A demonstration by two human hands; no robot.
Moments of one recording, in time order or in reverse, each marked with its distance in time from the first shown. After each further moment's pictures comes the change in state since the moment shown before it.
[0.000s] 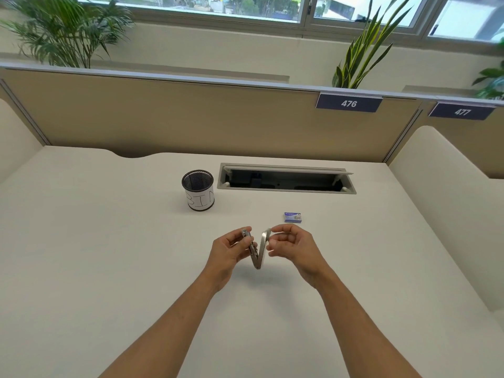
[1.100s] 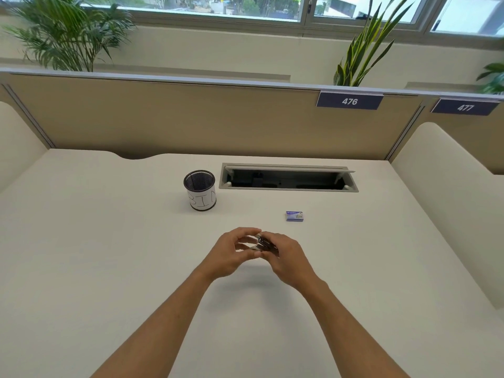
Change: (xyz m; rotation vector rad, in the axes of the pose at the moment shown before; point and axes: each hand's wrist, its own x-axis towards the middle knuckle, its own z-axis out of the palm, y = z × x) left_hand -0.005 0.027 -0.005 0.614 -0.249 0.147; right_hand -0.001 0.021 0.022 -0.947 -0.003 -0.436
